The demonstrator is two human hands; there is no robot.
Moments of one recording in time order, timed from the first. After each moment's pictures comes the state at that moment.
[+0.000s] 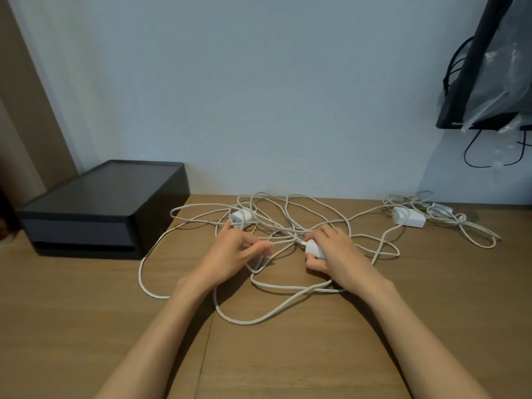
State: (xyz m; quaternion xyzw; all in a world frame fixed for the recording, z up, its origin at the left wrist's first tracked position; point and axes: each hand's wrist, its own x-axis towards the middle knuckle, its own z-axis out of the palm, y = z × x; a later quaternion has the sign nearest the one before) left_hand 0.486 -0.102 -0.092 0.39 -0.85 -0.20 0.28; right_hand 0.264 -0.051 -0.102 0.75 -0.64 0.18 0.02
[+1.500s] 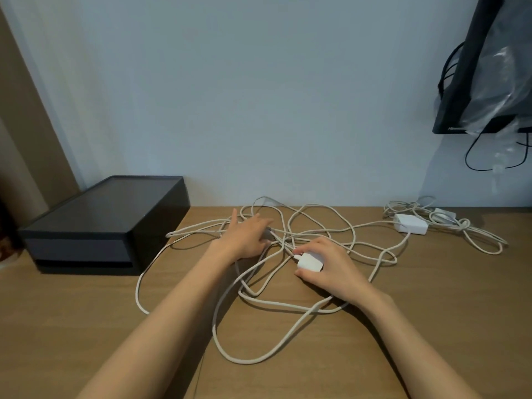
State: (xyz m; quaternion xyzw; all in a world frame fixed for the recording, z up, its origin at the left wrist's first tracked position) left_hand 0.442 -0.159 -0.071 0.47 -0.88 -0.01 0.03; right_hand 0.259 -0.059 -0.110 0.72 -0.60 0.32 -0.13
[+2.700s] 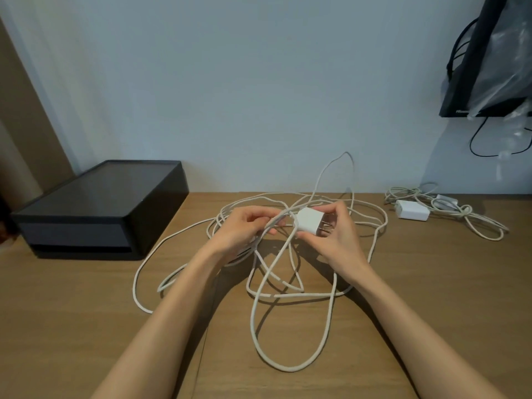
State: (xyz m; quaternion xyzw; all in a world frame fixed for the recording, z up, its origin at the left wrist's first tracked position) left_hand 0.457 -0.106 -0.060 0.37 -0.70 -0.50 0.35; right_hand 0.274 -0.061 -0.100 0.58 -0.56 0.56 -0.20
